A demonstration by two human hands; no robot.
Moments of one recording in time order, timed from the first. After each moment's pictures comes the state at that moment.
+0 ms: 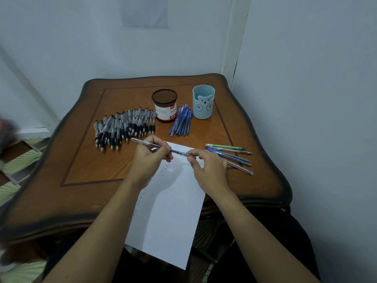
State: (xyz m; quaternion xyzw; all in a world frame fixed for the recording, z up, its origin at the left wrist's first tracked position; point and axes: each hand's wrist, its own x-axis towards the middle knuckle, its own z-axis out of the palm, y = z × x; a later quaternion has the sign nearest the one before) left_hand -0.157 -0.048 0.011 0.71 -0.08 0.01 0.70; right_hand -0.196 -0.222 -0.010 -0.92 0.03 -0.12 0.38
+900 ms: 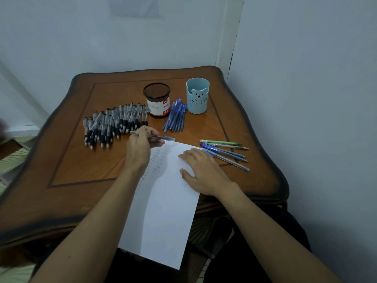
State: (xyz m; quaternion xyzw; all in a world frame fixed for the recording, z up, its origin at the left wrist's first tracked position) left_hand -0.122 -0.059 0.001 0.75 0.03 0.06 0.66; right_hand -0.186 -0.250 -0.025 -0.96 -0.17 0.00 0.22
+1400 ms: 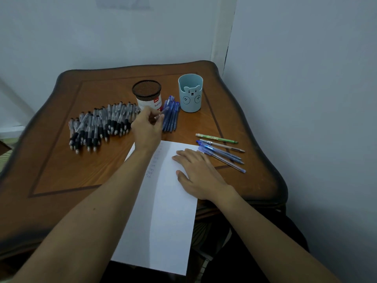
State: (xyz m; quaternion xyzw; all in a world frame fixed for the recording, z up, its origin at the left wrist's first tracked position) left_hand -0.056 -0.100 -0.015 0.84 -0.05 0.23 0.49; right_hand -0.179 -0.256 -0.038 -0.96 -0.18 -0.01 0.22
